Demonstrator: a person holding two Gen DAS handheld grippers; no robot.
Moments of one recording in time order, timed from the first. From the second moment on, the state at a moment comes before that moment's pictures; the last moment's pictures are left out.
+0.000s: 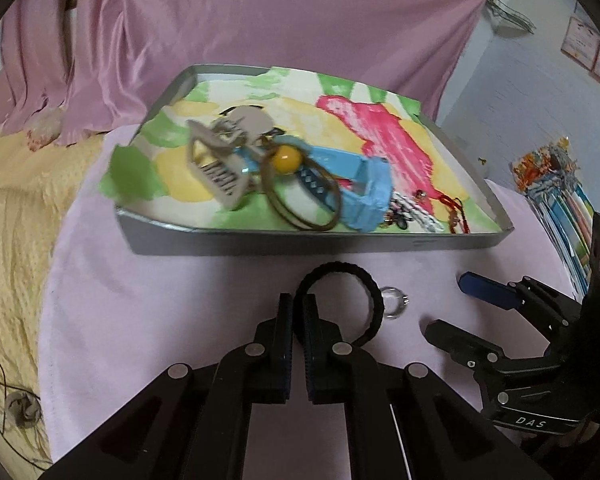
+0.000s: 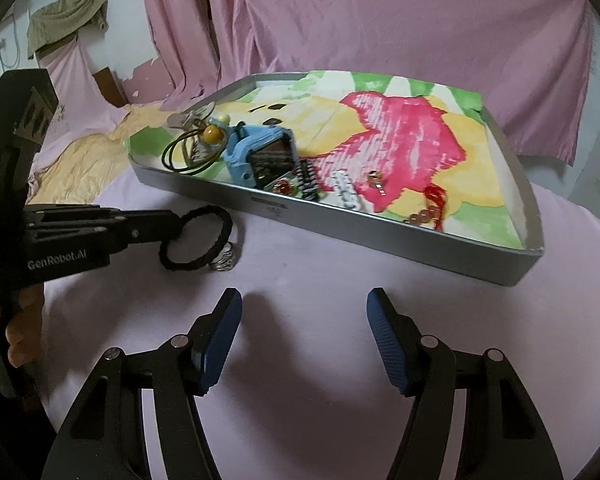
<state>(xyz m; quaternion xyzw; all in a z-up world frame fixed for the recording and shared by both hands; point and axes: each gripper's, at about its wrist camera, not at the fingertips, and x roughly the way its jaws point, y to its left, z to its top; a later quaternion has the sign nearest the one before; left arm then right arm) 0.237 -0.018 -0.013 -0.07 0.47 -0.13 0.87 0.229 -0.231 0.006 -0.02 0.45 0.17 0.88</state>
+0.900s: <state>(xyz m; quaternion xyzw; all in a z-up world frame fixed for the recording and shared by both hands) 0.238 -0.003 -0.013 -0.09 0.46 -0.11 0.87 0.247 -0.180 0.009 -0.08 0.44 0.22 0.87</state>
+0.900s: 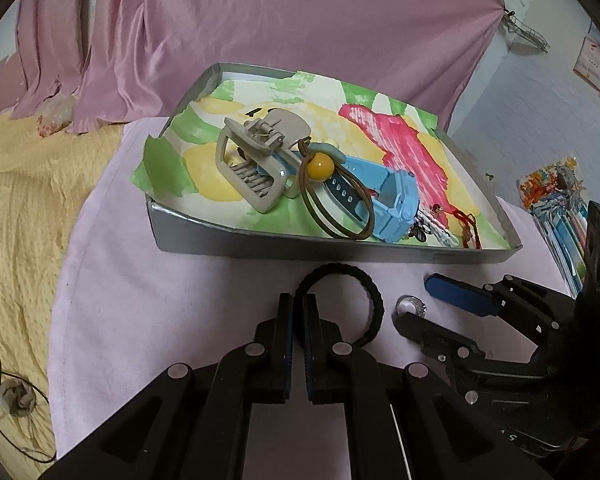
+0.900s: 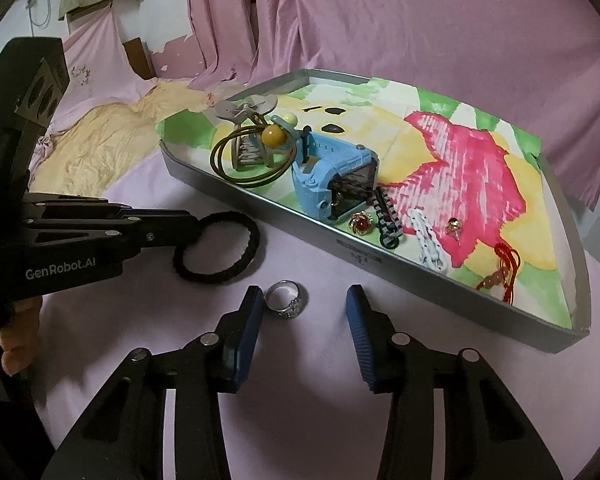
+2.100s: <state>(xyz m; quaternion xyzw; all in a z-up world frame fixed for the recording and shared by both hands) 0.228 -0.051 0.050 -0.06 0.35 -0.14 0.92 0.216 -0.261 0.033 0.03 0.37 0.20 0.91</state>
